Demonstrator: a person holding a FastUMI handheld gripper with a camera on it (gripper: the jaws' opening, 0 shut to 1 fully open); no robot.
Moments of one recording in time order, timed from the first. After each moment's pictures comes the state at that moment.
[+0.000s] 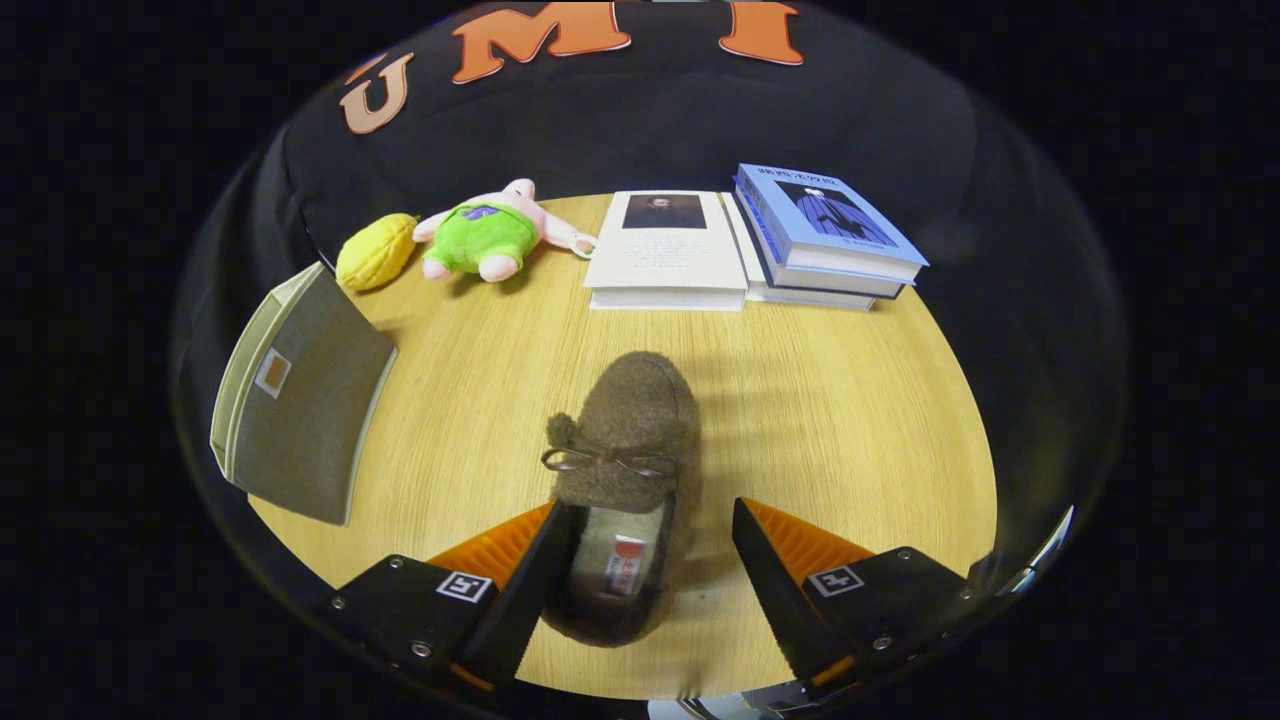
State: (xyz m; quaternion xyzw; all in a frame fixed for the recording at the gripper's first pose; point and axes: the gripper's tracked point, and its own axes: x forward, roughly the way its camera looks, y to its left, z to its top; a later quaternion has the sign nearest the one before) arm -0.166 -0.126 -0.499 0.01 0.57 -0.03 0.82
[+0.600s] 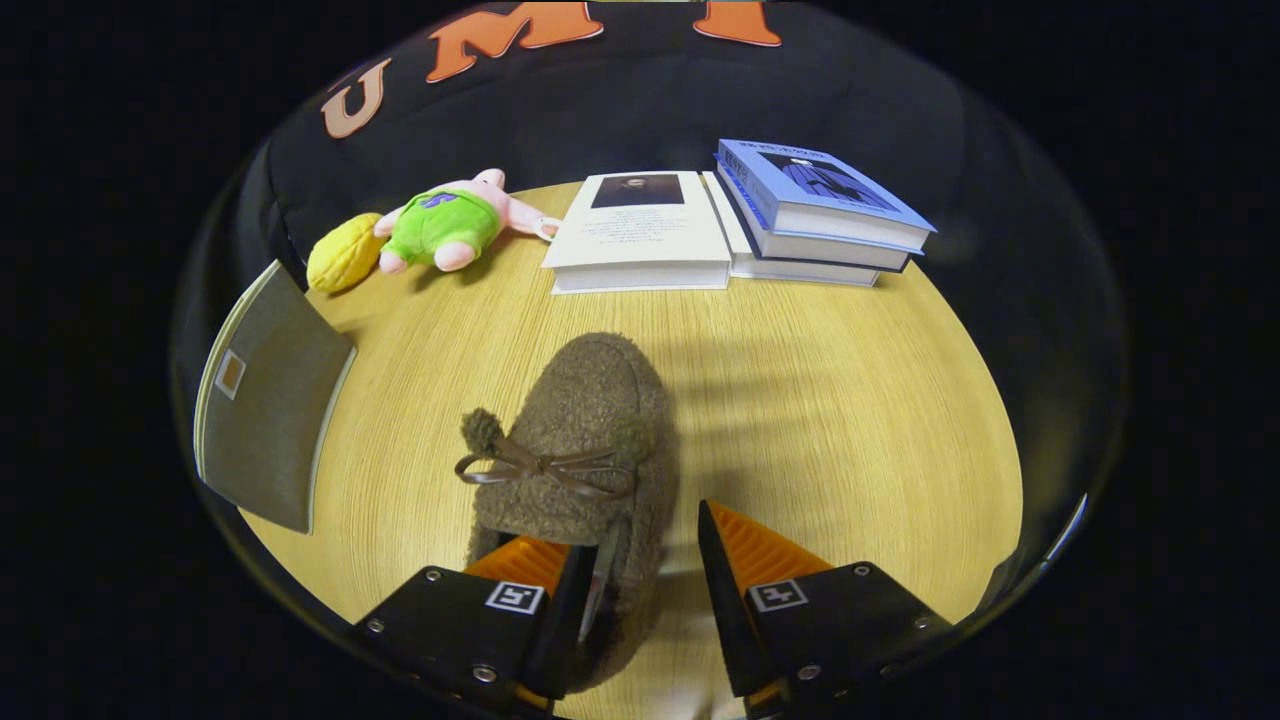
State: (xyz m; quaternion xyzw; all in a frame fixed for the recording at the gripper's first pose) arm -0.146 -0.144 -0.544 0.03 0.55 -0.06 0.83
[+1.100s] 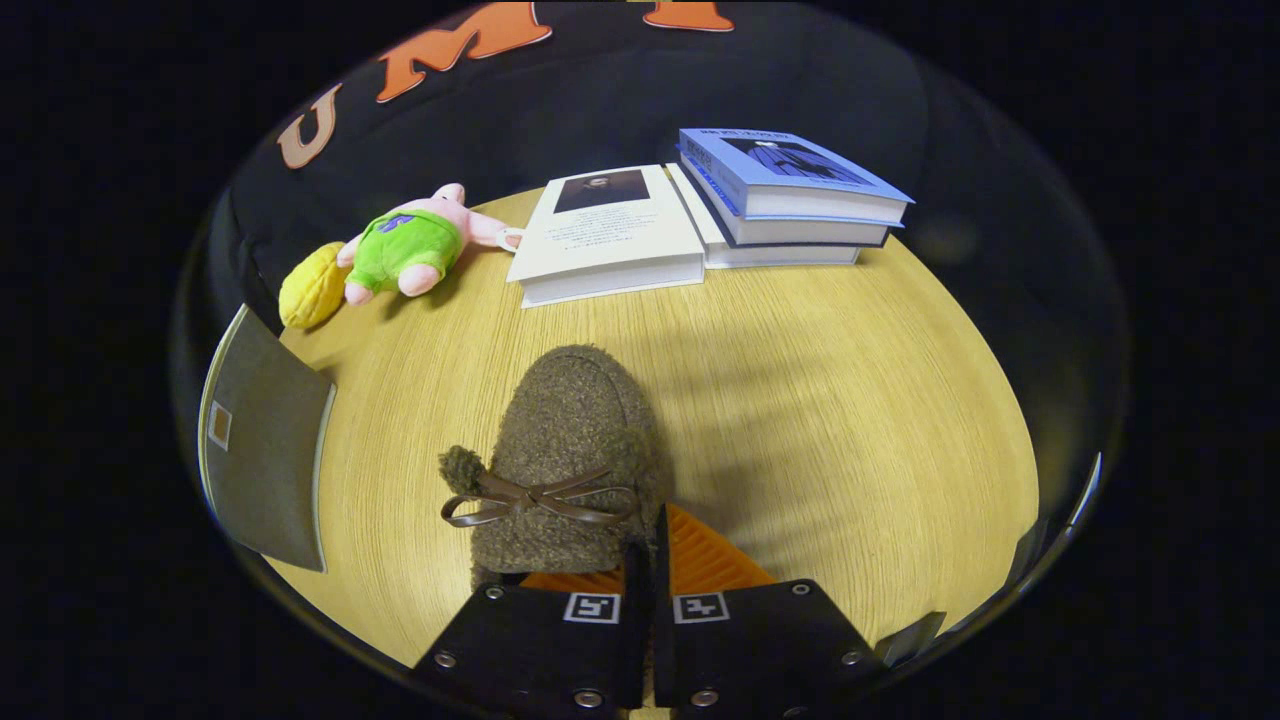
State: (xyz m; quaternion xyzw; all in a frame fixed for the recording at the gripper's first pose) arm -0.147 -0.144 -0.551 0.08 0.57 -0.10 0.81
